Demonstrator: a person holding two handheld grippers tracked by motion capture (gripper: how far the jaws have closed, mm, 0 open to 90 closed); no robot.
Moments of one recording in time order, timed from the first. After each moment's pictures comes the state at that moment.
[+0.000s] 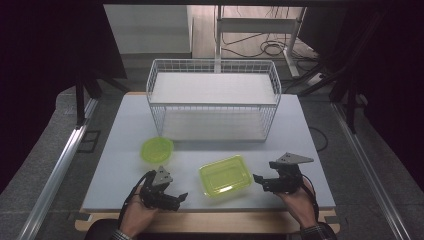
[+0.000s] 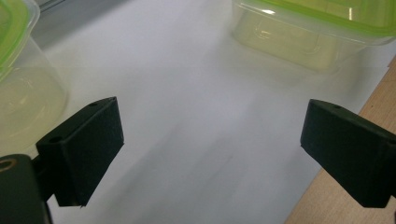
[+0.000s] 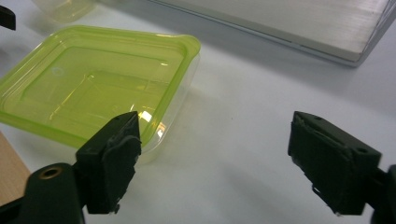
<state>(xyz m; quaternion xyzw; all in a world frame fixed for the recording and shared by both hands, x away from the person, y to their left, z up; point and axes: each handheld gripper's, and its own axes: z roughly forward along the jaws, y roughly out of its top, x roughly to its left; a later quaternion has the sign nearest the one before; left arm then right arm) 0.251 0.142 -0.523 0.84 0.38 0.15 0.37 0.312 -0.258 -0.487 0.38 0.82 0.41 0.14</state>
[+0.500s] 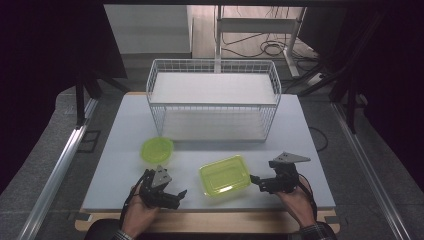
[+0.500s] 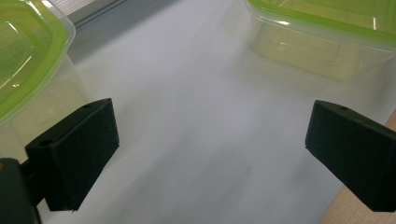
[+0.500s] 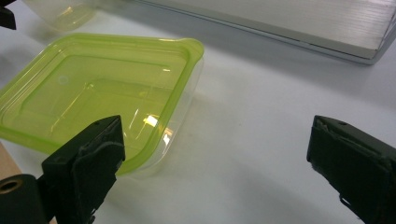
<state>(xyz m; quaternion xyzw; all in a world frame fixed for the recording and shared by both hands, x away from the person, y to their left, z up) 0.251 0.142 -0.525 0.83 0.37 0.19 0.37 0.318 -0.250 -0.493 0.40 0.81 0.42 0.13</state>
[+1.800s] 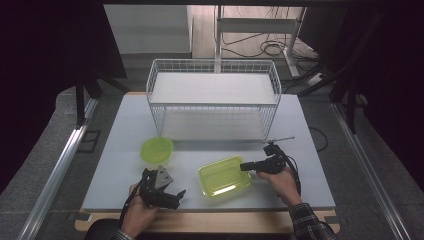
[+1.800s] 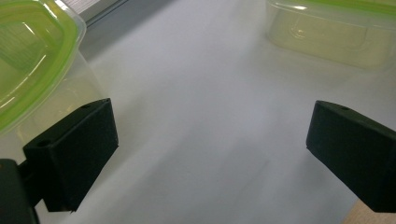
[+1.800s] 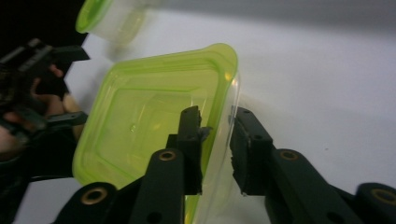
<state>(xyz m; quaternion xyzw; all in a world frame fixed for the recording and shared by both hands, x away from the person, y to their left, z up) 0.252 0.143 -0.525 0.84 0.37 0.22 0.33 0.381 -0.231 -0.505 0.45 0.78 0.41 -0.15</state>
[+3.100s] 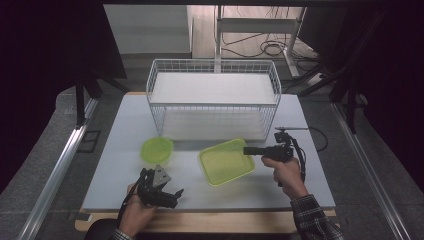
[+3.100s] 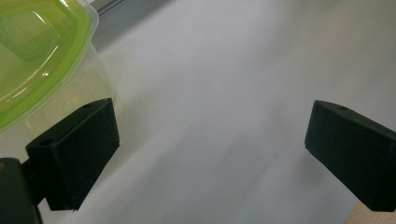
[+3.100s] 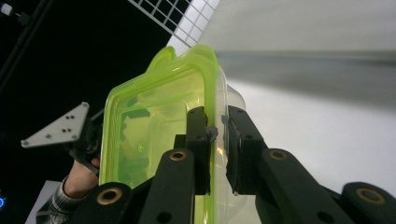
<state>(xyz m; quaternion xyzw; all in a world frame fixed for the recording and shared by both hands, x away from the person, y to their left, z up) 0.253 0.147 -0.525 0.84 0.38 0.21 0.34 0.388 -0.241 -0.456 0.47 0.71 0.50 -0.17</state>
